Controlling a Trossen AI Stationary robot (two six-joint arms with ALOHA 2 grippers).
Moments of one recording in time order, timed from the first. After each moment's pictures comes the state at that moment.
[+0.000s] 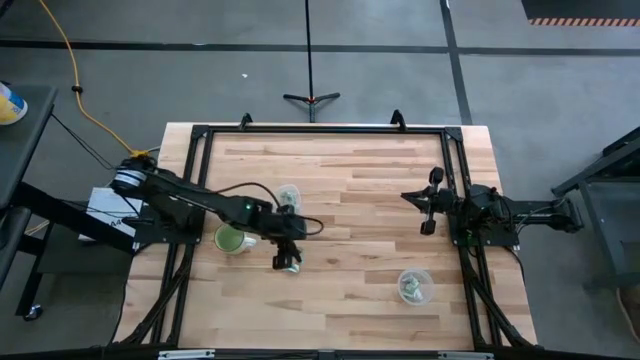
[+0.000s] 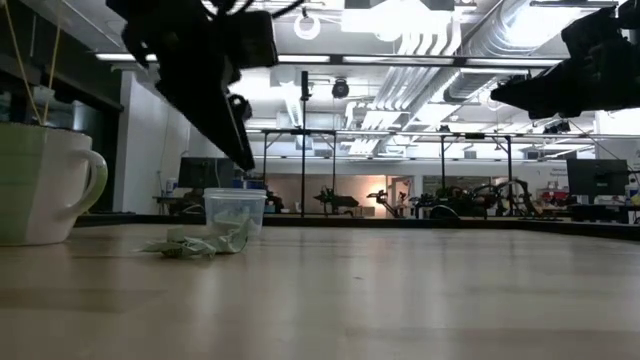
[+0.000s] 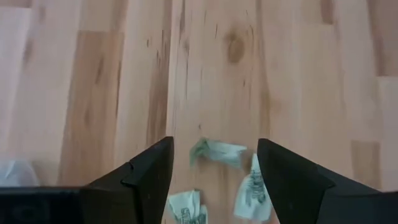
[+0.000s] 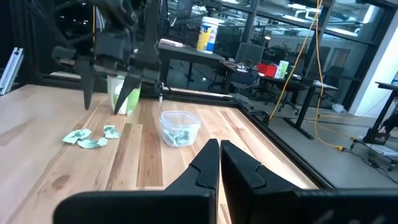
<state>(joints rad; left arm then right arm) -0.20 1.55 0.97 -0.40 -0.03 -0.23 -0.02 0.05 0.01 0.05 0.20 -0.18</state>
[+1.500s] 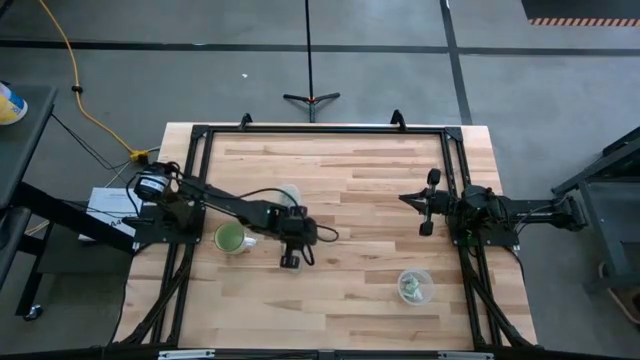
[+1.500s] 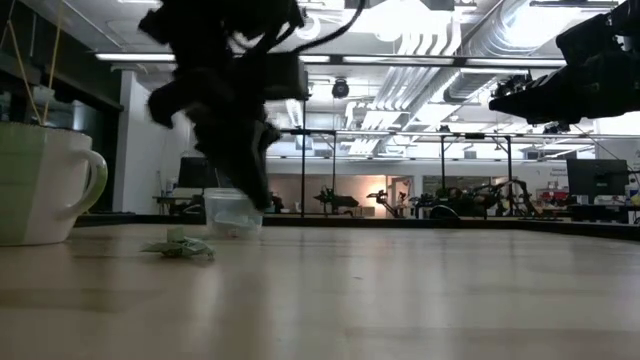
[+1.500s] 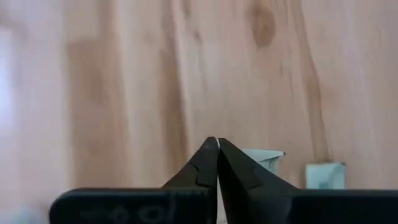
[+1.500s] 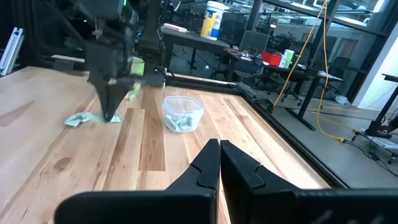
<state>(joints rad) -0.18 1.74 1.06 -0.41 -0.07 -0.03 -0.02 0.11 0.01 0.05 0.19 -0.19</state>
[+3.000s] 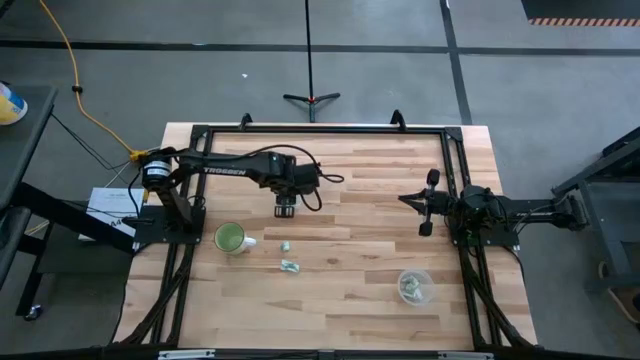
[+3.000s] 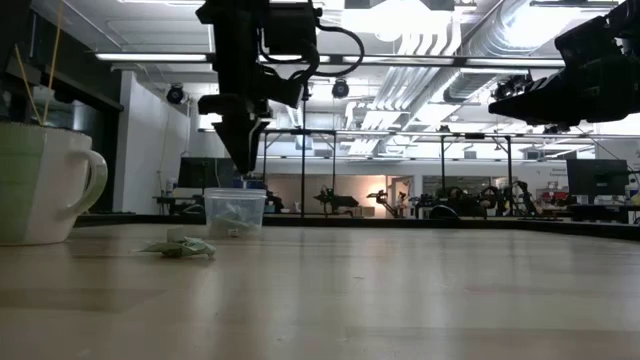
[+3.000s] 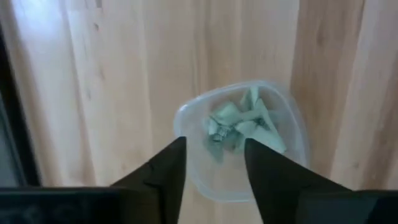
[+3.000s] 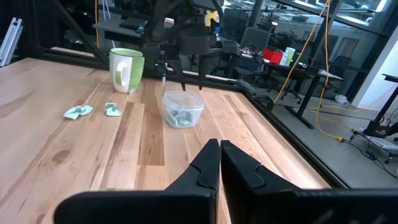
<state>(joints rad) 0.15 1.75 1.36 -1.01 -0.26 0.19 -0.02 0.12 0.01 0.05 0.19 -0.21</state>
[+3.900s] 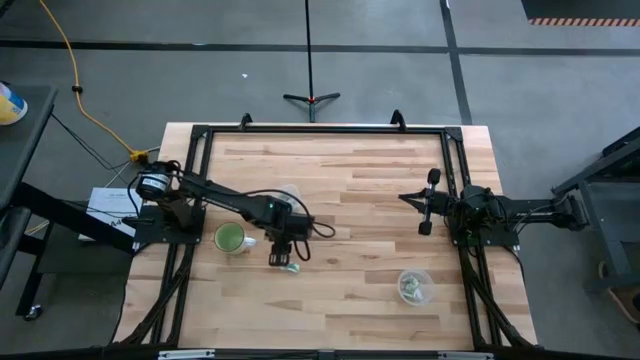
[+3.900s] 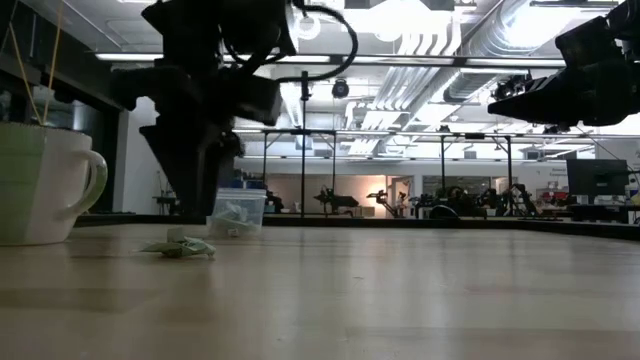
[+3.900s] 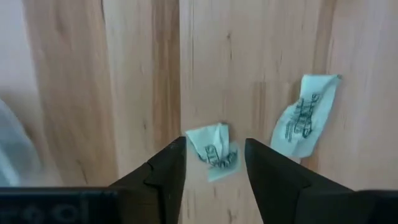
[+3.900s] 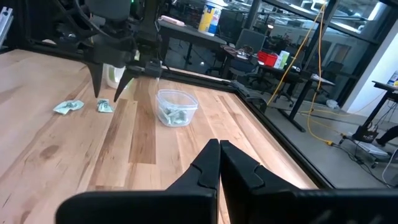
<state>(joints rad) -0.14 1.75 1.13 -0.76 0.05 -0.15 -0.02 0.12 0.01 0.05 0.21 -0.25</state>
